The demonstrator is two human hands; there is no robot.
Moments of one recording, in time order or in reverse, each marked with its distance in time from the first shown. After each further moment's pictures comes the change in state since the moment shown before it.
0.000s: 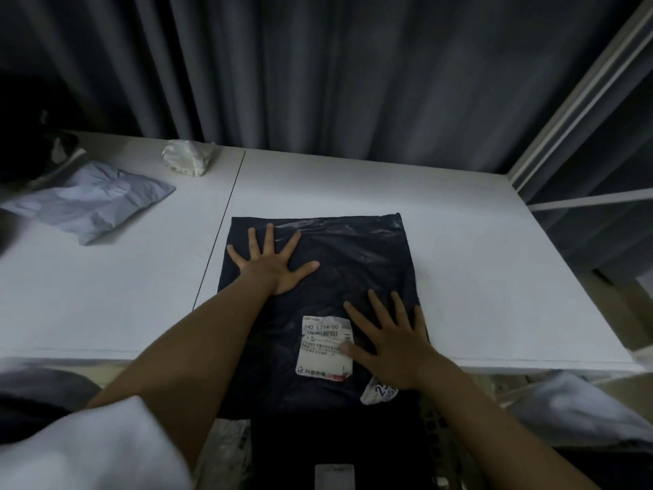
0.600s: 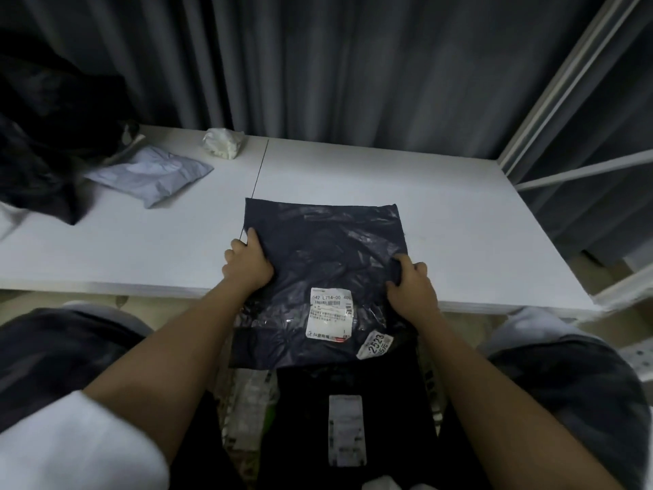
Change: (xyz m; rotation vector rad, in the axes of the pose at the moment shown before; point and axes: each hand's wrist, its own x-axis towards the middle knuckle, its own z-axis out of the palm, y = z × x) left_hand -0.125 -0.053 0.026 -0.379 0.283 -0.184; right_hand -0.034 -0.007 0.022 0.522 0.548 0.252
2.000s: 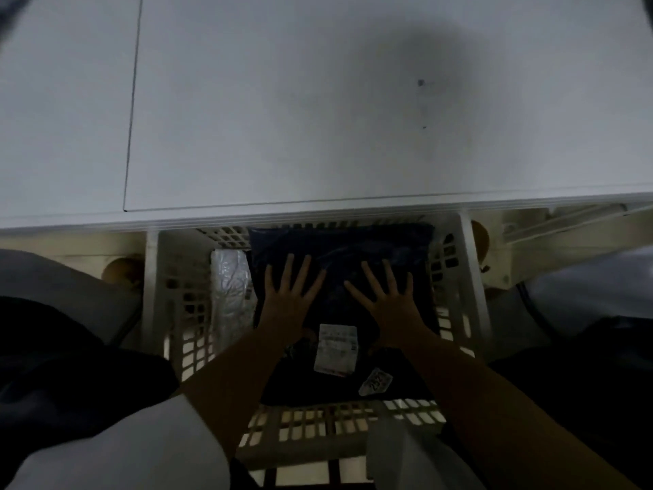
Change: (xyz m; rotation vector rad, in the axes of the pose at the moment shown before) left_hand -0.077 -0.054 0.227 0.765 -0.464 0.618; right_hand -0.080 0.135 0.153 -0.803 -0.773 -0.321
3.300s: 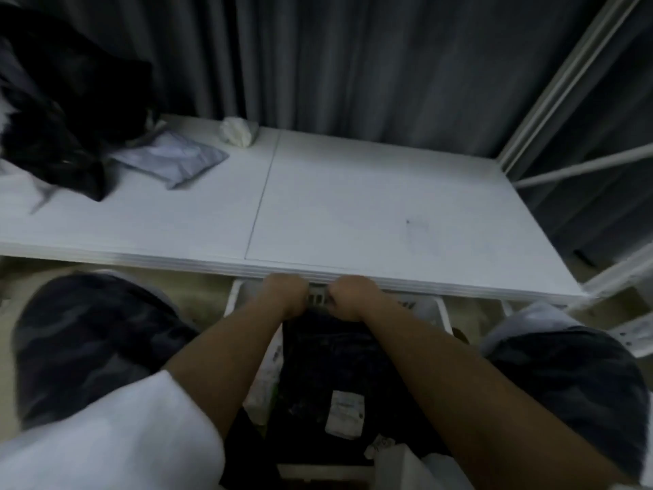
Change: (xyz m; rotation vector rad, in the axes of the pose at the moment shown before) left_hand -0.094 -0.067 -0.167 -0.076 0.099 -0.157; right_hand -0.068 -0.070 -0.229 -0.008 0.247 -0.109
